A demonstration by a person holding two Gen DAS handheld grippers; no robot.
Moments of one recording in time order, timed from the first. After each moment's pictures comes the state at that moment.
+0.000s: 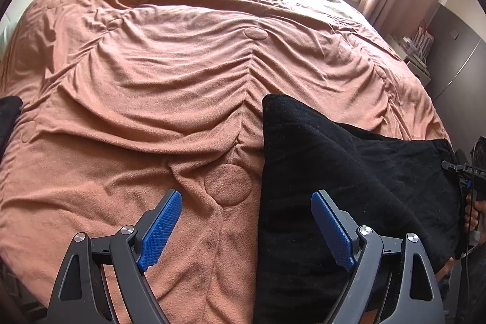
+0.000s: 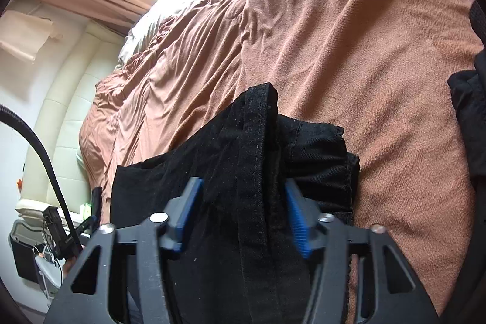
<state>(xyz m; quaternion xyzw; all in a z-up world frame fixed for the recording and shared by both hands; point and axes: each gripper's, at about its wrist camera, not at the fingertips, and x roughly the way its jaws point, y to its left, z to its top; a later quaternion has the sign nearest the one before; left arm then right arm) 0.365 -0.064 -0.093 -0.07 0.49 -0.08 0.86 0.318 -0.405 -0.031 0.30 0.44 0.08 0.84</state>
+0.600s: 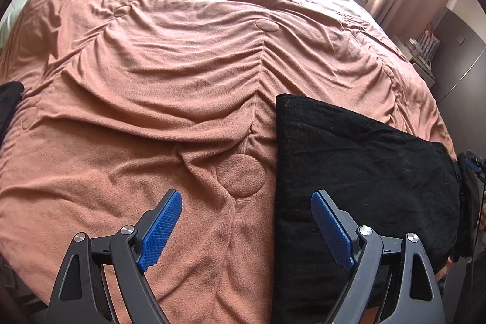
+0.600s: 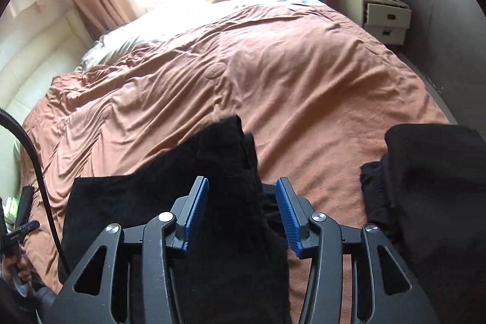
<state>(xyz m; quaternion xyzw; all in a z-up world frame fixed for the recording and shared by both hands) 0.366 -0.051 -0.104 -0.08 0.51 -0.08 0.85 0.276 -0.364 0.038 0.14 0.37 -0.08 0.91</state>
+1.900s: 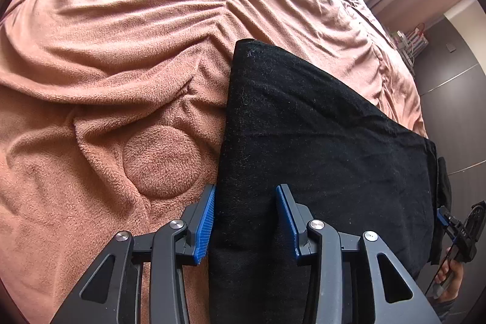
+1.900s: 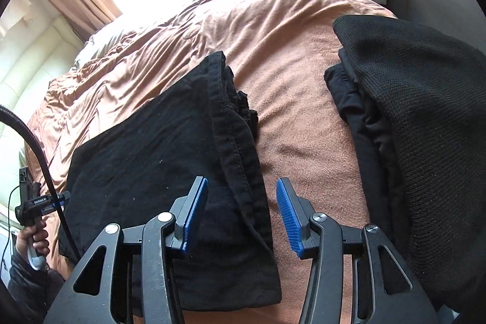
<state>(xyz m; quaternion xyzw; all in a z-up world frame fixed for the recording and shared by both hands) 0.407 -0.087 -0.170 -0.17 0.58 -0.15 0.79 0.189 -0.371 0.013 0.20 0.40 -0.08 0.89</state>
